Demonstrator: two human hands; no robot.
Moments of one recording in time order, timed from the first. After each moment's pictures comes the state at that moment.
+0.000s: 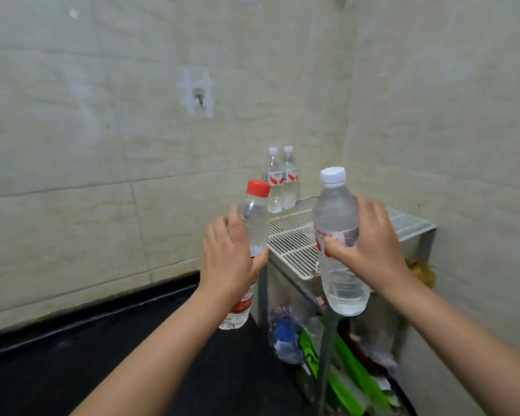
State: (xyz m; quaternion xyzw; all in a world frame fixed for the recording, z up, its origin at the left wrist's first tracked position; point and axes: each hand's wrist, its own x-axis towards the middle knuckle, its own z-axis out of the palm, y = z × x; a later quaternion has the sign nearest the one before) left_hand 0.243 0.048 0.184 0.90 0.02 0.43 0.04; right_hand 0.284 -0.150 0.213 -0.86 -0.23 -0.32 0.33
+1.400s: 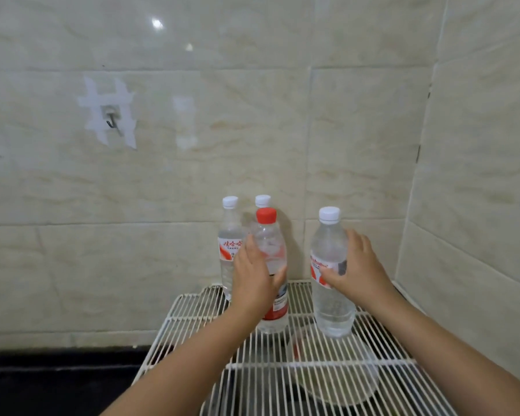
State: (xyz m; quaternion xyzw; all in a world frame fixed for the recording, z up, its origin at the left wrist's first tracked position) left_hand 0.720 -0.053 0.181 0.86 0.27 0.36 0.23; right_hand 0.825 -0.184 0.207 -0.83 -0.39 -0.12 0.38
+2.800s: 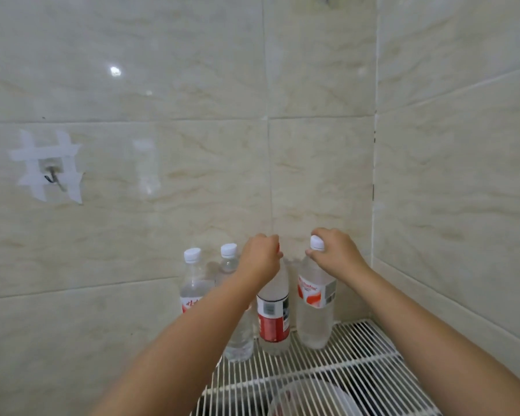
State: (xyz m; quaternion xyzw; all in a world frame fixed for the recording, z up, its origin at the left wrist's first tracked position) left_hand 0.809 -0.044 0.286 0.96 0.17 0.23 0.04; right_hand 0.885 -0.161 0.281 -0.86 -0.35 -0.17 0.33
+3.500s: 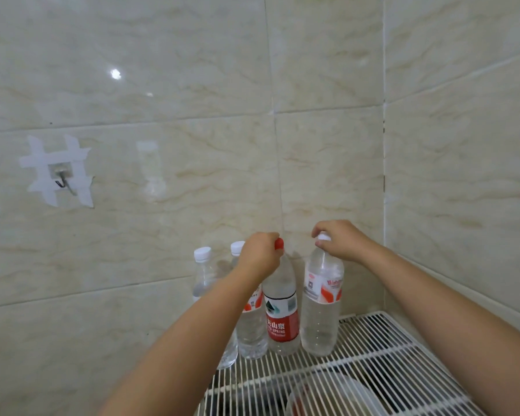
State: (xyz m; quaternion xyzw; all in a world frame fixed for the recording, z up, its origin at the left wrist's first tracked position) left_hand 0.802 -0.022 0.289 0.95 0.19 0.22 0.12; right_hand 0.902 -0.151 0.295 -0.87 -0.40 -0.11 0.26
